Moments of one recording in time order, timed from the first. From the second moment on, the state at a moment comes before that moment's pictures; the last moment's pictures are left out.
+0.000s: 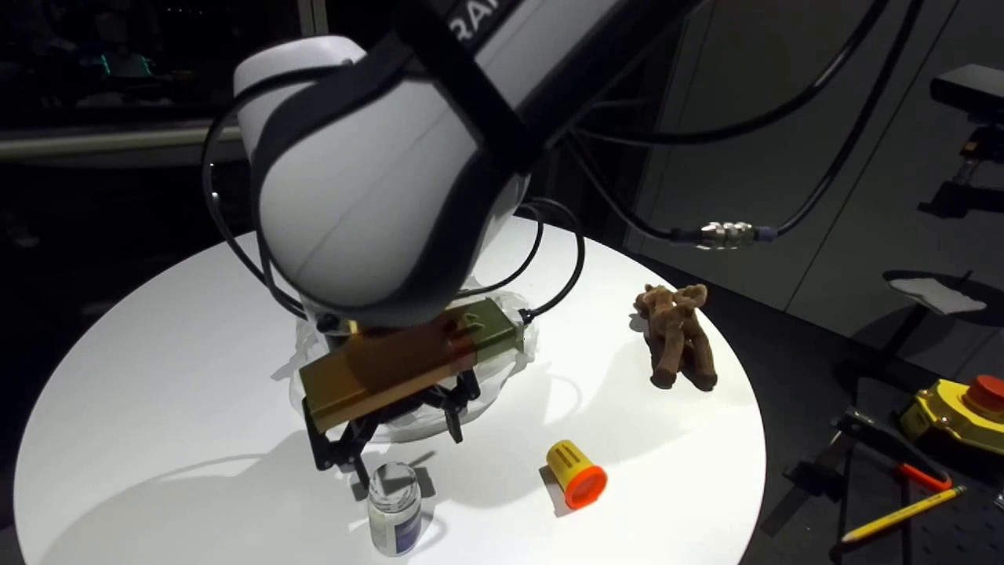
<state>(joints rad) 0.37 0.76 0.10 -1.69 -0.05 2.23 0.79</state>
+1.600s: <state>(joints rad) 0.54 0.58 0.01 -1.86 -0.08 2.57 0.98</state>
